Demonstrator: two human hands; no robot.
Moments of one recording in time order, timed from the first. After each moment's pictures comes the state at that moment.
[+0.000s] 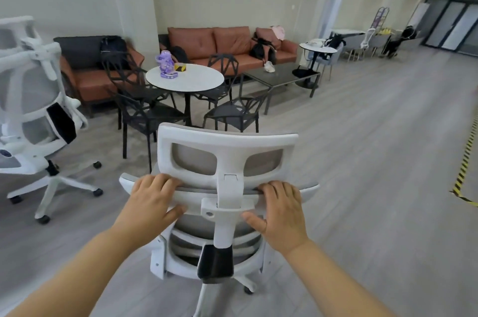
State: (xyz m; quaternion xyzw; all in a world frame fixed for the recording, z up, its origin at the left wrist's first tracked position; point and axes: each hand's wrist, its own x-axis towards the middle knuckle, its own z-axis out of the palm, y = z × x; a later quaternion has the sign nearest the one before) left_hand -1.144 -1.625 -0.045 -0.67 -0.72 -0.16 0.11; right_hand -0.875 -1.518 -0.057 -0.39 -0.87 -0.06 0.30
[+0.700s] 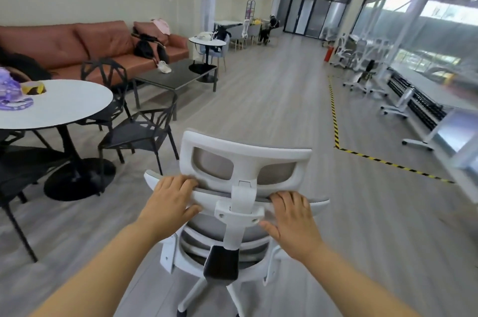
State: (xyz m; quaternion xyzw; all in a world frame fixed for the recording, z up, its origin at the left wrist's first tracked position) left_hand -1.122 -1.327 -0.037 -0.84 -0.51 -0.18 0.01; right_hand -0.827 -1.384 -0.054 -0.60 -0.76 -0.21 0.15
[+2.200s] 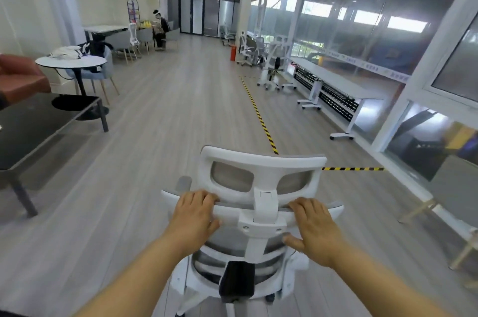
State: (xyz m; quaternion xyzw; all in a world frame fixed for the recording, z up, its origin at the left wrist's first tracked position) left_hand -0.710 -0.532 -0.035 -0.93 -0.31 -0.18 -0.07; right_hand -0.470 -0.707 -0.032 -0.77 -0.61 -0.19 0.06
